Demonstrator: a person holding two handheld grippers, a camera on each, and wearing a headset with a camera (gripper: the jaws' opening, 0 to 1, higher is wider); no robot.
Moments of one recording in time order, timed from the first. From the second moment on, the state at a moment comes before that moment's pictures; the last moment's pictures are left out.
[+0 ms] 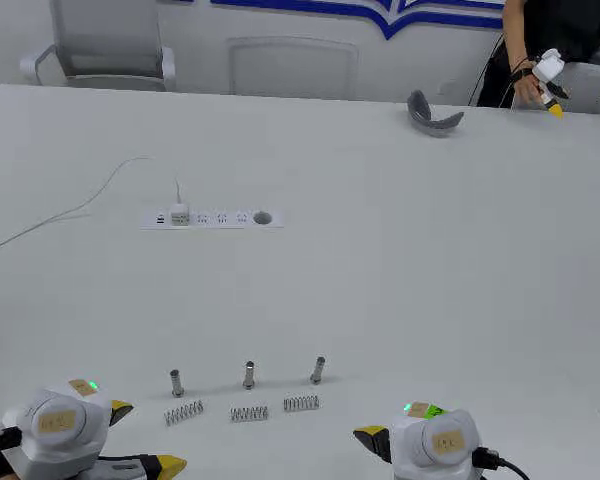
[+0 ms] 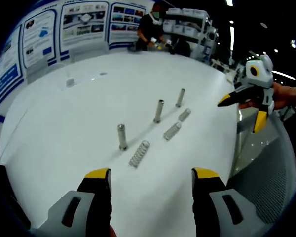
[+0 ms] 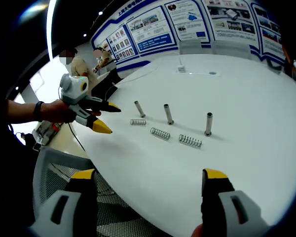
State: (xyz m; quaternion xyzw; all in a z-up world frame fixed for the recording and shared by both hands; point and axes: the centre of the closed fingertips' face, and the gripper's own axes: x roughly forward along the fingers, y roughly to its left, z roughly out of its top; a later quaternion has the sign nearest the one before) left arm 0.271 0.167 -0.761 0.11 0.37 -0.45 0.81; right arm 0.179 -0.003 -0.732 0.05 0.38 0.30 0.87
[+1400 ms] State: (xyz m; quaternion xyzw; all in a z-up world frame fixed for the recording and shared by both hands) left arm 0.304 0.140 -0.799 0.12 0.38 -0.44 0.80; right arm 0.179 -0.005 -0.736 0.06 0.39 0.30 0.87
